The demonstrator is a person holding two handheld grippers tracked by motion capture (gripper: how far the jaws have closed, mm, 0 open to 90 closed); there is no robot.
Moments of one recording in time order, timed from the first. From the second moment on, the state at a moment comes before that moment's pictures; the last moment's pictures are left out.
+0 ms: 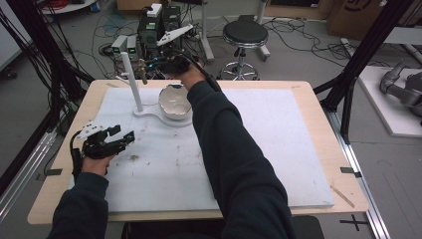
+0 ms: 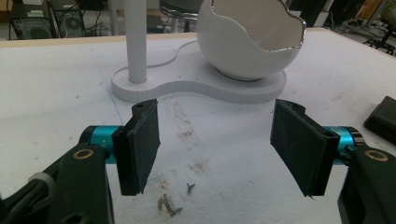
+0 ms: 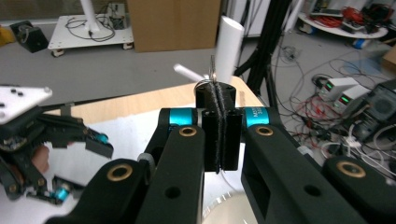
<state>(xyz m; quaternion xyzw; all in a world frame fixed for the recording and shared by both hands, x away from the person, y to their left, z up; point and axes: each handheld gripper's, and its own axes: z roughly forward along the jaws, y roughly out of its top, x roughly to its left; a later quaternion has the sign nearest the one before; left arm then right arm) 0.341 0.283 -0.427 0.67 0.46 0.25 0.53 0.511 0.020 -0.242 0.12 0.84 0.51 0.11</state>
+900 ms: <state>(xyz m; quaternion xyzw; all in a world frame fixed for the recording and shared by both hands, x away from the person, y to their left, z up) 0.340 0.285 -0.427 0.67 0.46 0.24 0.53 0.517 0.081 -0.258 0.11 0.87 0.47 0.09</state>
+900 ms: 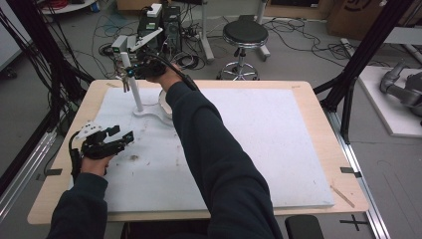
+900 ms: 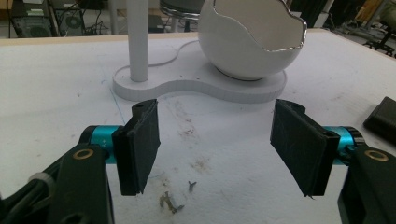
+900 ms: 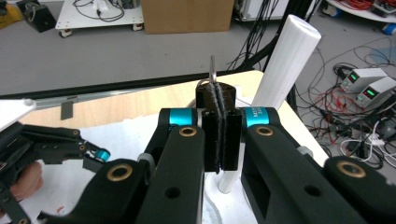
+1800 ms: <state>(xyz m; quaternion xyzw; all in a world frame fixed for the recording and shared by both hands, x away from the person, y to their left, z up) 0.341 0.282 -0.428 0.67 0.46 0.24 0.54 0.521 -0.080 -0.276 0.25 0.83 0.48 0.15</state>
